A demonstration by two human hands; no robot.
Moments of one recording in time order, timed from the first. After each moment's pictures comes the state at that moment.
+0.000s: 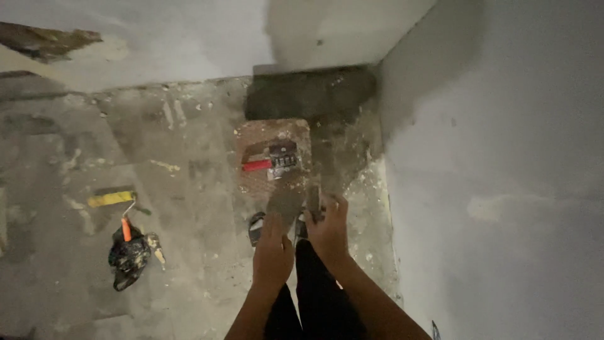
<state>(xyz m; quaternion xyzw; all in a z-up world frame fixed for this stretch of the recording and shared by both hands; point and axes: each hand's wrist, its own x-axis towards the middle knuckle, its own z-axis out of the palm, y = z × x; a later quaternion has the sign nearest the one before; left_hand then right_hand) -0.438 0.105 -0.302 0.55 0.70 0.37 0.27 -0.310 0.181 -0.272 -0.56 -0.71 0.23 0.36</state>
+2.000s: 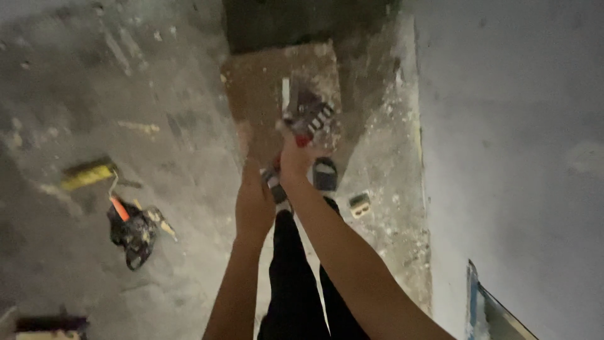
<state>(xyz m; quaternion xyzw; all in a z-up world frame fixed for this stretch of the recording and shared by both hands) -0.548 0.169 -0.448 0.50 0.72 0.27 0.40 -0.462 0.271 -0.502 -0.80 -0.03 0.51 0.31</state>
